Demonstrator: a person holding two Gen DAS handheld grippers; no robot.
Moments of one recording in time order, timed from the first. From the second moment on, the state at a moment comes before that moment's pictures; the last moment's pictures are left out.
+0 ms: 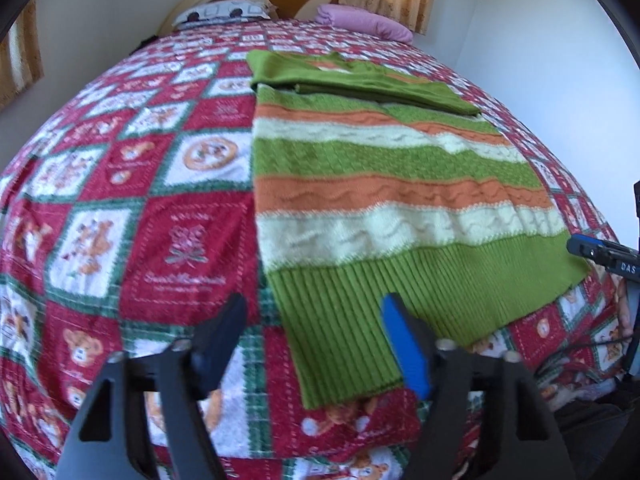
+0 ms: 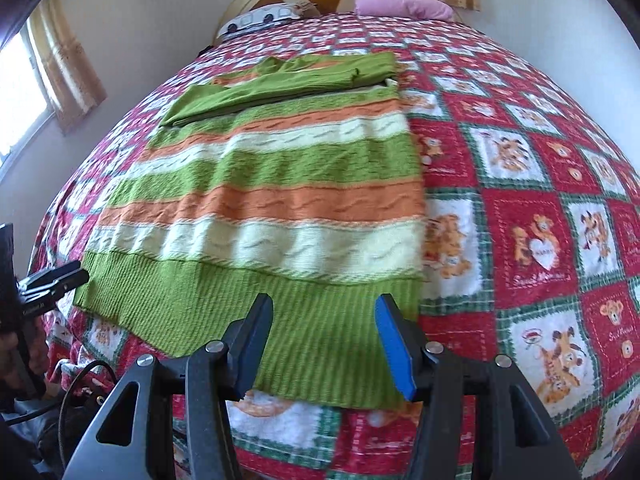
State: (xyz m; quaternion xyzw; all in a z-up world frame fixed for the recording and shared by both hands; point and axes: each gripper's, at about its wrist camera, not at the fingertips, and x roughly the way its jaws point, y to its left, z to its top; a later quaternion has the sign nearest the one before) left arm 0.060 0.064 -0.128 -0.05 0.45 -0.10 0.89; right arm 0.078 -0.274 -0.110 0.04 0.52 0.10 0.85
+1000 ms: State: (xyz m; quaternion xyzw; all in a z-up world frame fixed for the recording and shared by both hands) left arm 0.058 0.063 -0.132 -0.05 0.44 -0.11 0.89; right arm 0.059 -0.303 -0.117 0.09 0.52 0.13 0.84
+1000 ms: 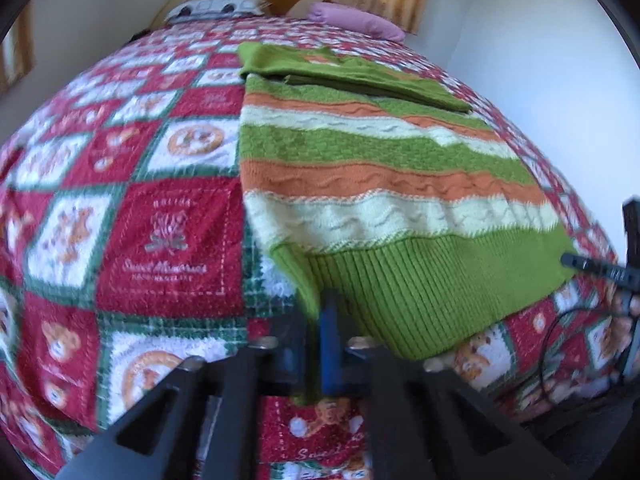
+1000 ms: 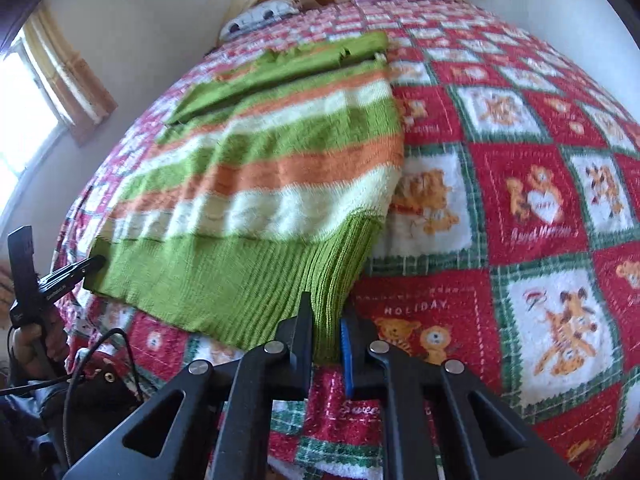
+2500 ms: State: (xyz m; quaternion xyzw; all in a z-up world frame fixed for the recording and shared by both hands) left arm 0.256 0.105 0.022 -0.07 0.29 -0.08 0.95; right arm 0.269 -0.293 0.039 0.07 0.32 0.10 0.94
